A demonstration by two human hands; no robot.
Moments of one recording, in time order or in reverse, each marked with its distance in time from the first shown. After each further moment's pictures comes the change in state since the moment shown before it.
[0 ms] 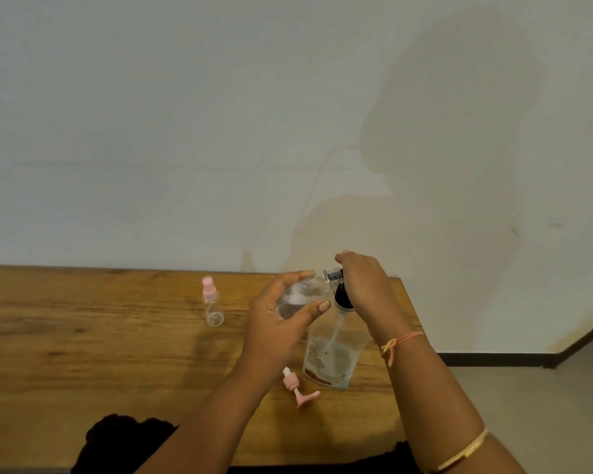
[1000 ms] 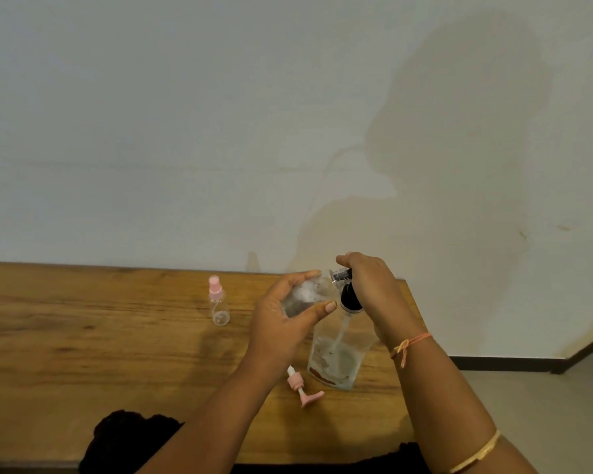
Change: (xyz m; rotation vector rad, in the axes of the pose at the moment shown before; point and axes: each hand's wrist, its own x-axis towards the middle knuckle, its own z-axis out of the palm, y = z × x) left_hand 0.000 0.000 0.000 -0.126 0.003 -0.047; right_hand -0.011 -0.007 -0.007 -0.029 -0.062 -0.050
